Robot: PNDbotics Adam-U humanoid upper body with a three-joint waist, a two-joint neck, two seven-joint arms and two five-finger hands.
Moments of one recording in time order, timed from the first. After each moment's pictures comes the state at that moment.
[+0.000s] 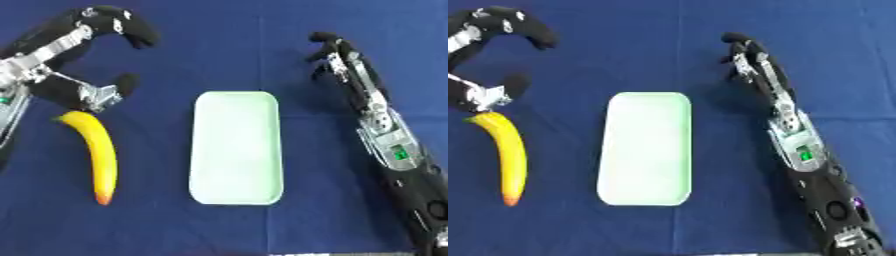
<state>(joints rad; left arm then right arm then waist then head) -0.51 0.66 -0.07 -1.72 -0.12 -0.56 -0.52 -0.65 -0.21 0.11 -1.25 0.12 -0.29 0.15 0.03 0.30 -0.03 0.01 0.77</state>
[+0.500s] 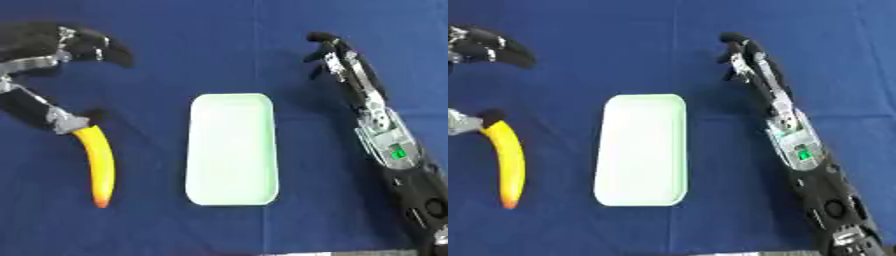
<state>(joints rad) -0.40 0.98 -0.11 -1.78 -0.35 -0.66 -0.44 -0.64 -0.22 0.11 -1.25 0.12 -0.29 0.15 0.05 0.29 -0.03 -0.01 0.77</state>
